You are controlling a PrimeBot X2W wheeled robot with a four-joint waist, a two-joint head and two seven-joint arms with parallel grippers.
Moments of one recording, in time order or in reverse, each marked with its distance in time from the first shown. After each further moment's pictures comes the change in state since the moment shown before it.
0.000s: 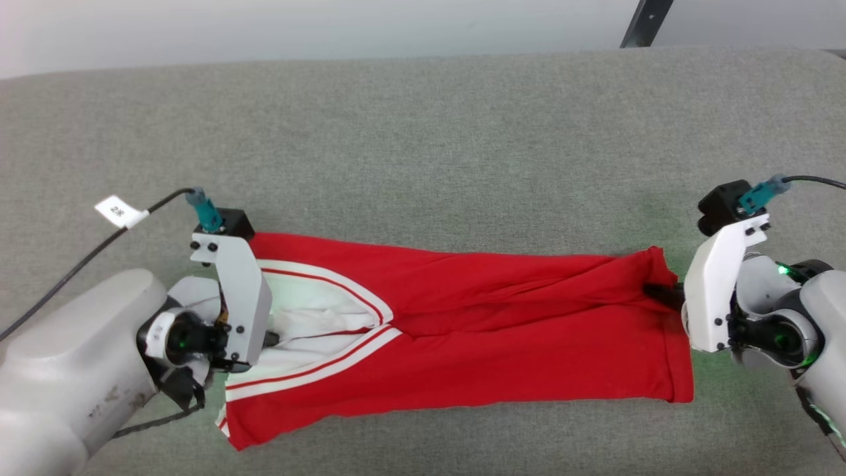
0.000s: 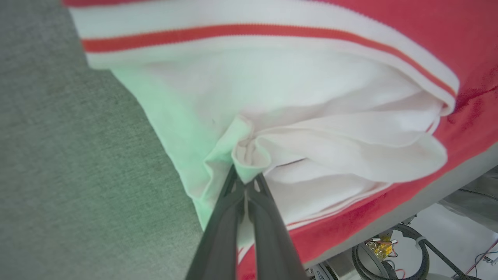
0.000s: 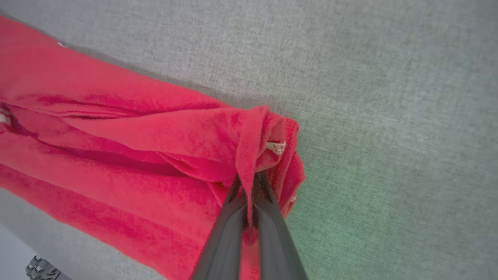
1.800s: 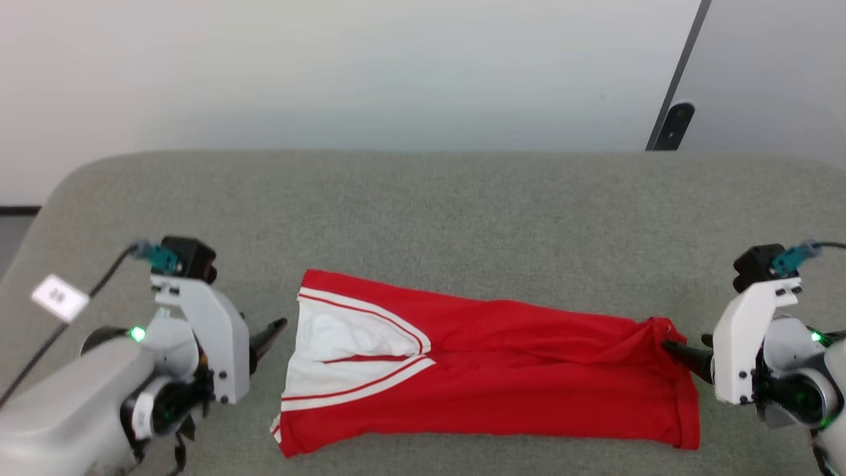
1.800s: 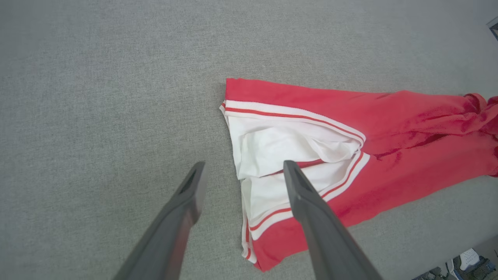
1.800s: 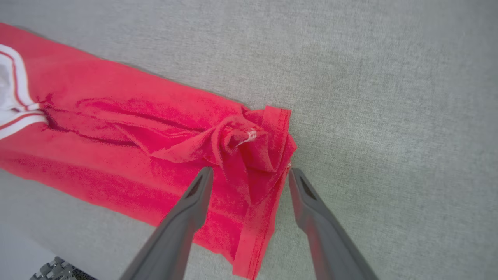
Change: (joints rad) left arm 0.181 0.074 0.091 -0.119 0.080 0.029 -0.444; right arm 0.180 0.060 -0.228 0.047 -0.157 0.000 0.058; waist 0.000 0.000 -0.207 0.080
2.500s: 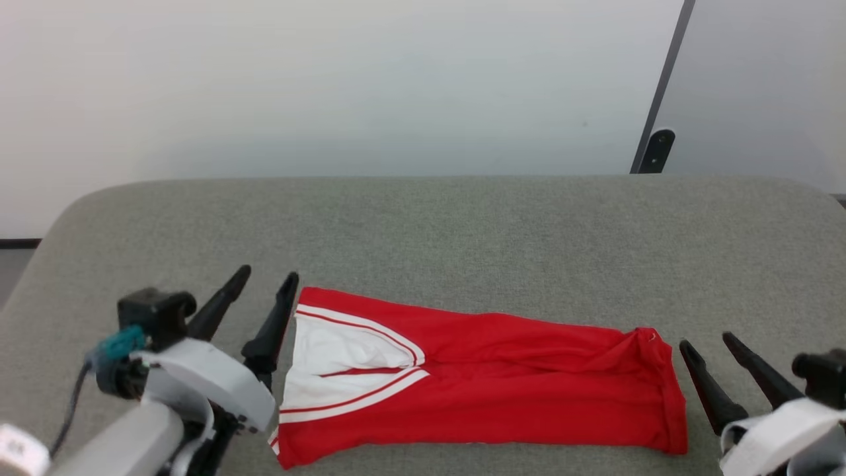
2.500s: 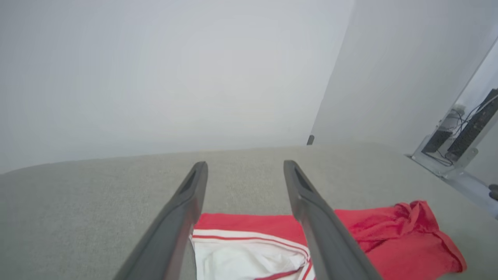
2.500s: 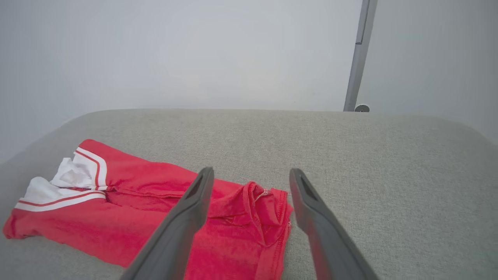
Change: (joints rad) left arm 0.319 -0.059 0.299 -0.174 0.290 0.017 -0.557; right arm 0.402 -0.004 -0.129 -0.318 -0.149 0.000 -0.772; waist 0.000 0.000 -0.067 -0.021
